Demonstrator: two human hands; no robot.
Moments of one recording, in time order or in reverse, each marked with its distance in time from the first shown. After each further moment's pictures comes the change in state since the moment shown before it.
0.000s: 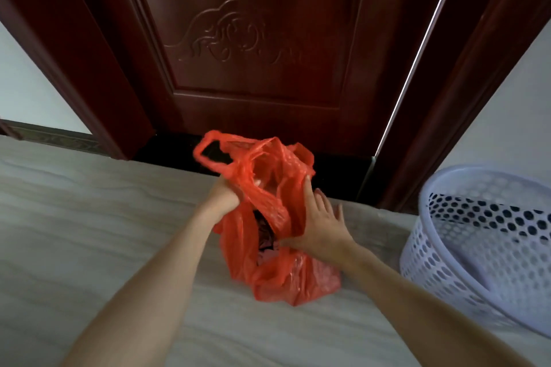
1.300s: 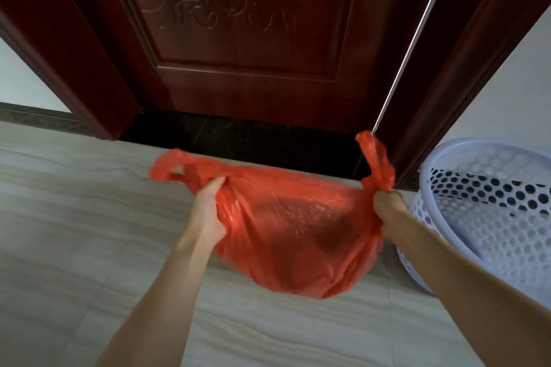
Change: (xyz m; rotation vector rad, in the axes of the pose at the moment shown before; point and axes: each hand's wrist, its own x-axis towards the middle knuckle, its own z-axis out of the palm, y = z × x) left_hand -0.041 -0.023 0.023 -1.042 0.097 -0.450; right_hand 0.007 0.099 -0.022 0.911 0.368 0.797
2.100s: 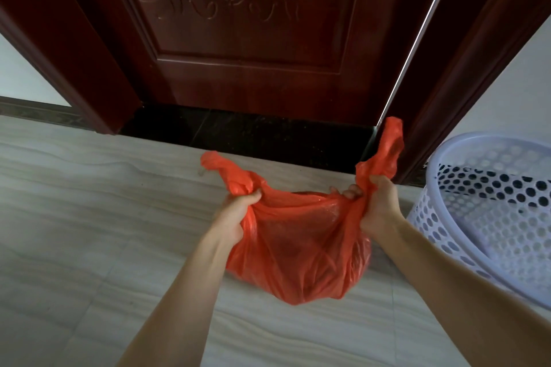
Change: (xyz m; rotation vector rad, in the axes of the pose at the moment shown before) left_hand 0.018 -0.030 0.003 0.337 0.029 -0.140; right_hand -0.018 -0.002 0.023 0.907 -0.355 0.229
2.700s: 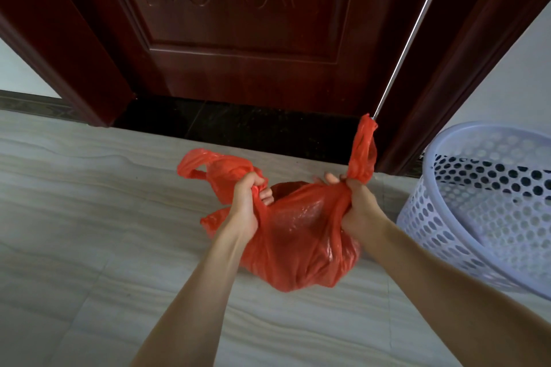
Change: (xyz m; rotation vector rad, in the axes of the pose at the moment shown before) left_hand -0.016 -0.003 0.034 -0.244 -0.053 0.089; right_hand -0.010 0.025 0.005 -0.008 -0.010 0.028
